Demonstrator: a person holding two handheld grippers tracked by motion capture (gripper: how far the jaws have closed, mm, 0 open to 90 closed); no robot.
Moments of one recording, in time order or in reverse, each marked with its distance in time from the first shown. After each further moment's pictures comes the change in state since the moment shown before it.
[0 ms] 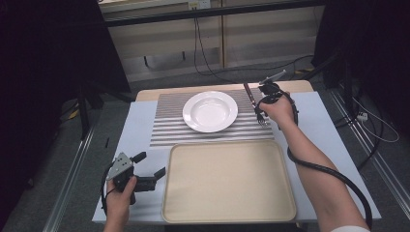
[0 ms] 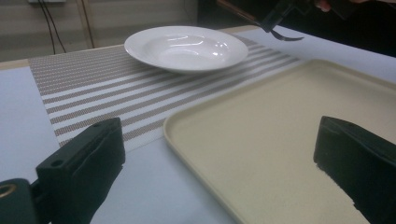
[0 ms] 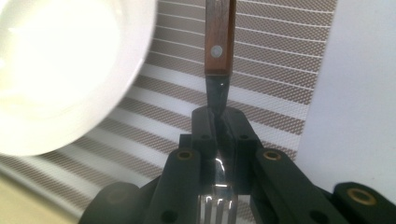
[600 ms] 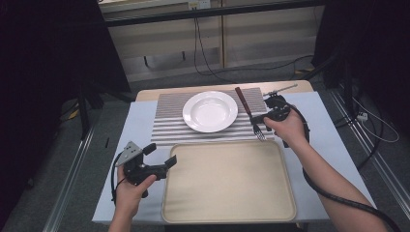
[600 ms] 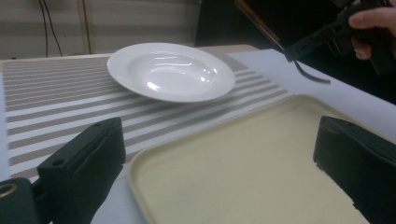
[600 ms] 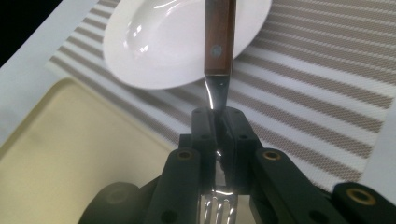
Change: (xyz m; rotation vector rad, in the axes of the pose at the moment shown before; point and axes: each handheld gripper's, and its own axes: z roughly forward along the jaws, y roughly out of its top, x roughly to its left) left arm -0.027 0.039 0.030 -0.010 -0.011 -0.128; right arm 0.029 -0.061 -0.045 -0.148 0.219 -0.142
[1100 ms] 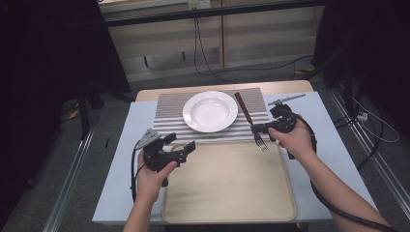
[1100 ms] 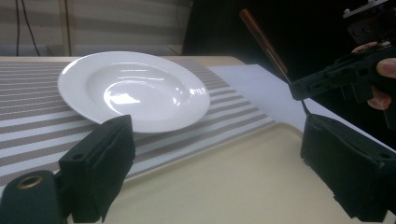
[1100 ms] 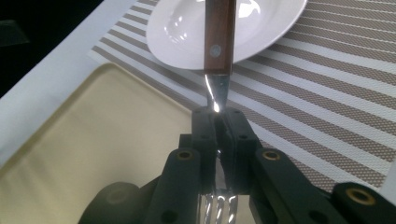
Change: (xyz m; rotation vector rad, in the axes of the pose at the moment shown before) left arm -0.025 0.025 0.047 0.007 -0.034 -0.064; right arm 0.018 -0.028 -0.023 -0.059 0.078 -0.048
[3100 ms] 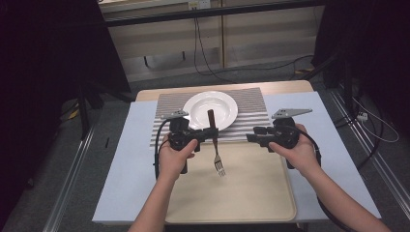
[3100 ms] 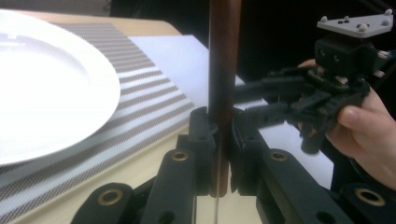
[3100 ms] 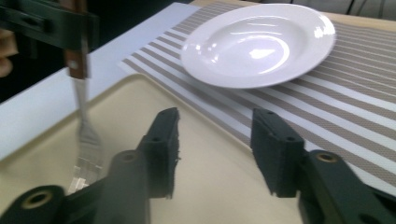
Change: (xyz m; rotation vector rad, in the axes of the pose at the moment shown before) left arm -0.025 0.042 0.050 0.211 -0.268 -0.119; right arm 0.018 -0.031 -0.010 -0.179 0.029 -0.157
